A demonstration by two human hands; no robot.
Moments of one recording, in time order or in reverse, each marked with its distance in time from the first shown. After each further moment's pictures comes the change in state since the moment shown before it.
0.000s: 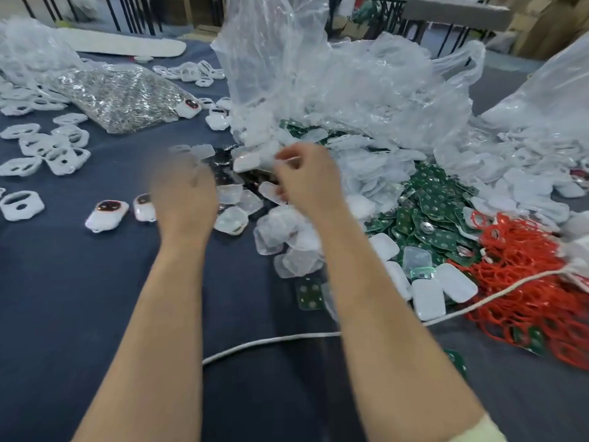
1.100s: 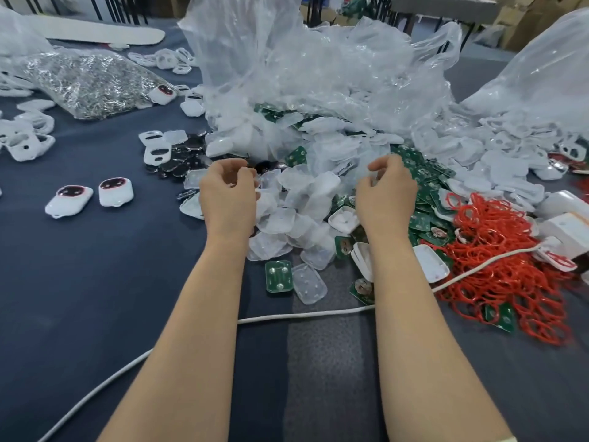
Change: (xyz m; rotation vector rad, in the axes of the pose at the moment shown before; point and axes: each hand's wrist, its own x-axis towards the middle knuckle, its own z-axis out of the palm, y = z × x) left_hand -0.061 0.033 0.062 -0.569 -0.184 -0.250; right_hand -0.016 0.105 -0.080 -0.327 0.456 0.145
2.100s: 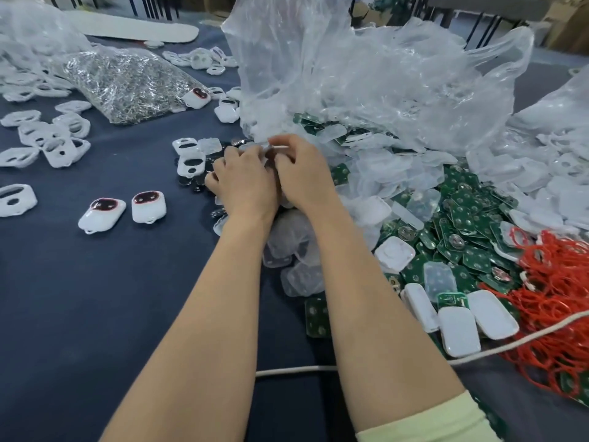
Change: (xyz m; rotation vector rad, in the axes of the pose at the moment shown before) left_hand 0.083 -0.001 0.005 1.058 0.064 0.183; right_hand 0.006 -0.115 0.095 0.431 -0.524 -0.202
